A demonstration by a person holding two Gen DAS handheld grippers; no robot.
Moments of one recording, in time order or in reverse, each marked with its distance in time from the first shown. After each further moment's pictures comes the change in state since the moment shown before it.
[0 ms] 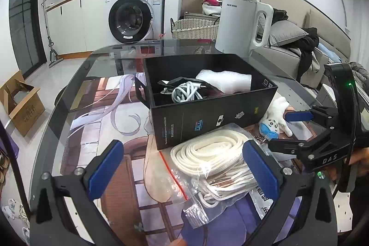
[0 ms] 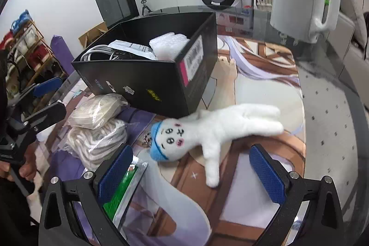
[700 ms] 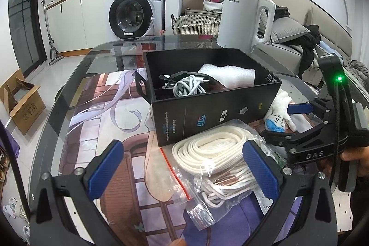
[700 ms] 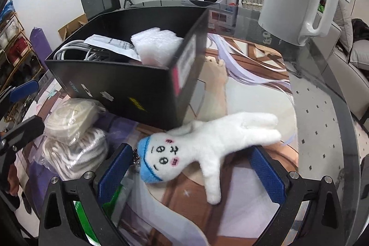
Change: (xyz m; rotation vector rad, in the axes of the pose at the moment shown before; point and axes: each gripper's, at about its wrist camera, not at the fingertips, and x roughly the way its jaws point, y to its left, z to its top) left arm 0.005 0.002 -0.003 0.005 0.019 0.007; right arm 0.017 0.000 0.011 0.001 0.042 -0.155
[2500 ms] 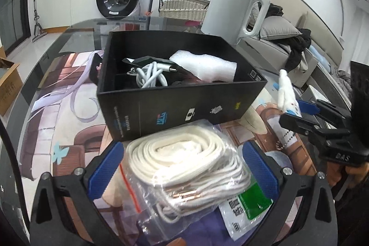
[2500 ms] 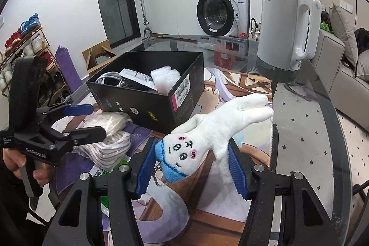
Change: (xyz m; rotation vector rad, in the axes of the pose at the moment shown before) left arm 0.029 -0.020 0.011 -0.096 0.110 -0.135; right arm -0.069 -0.024 -0.025 -0.021 -0.215 0.129
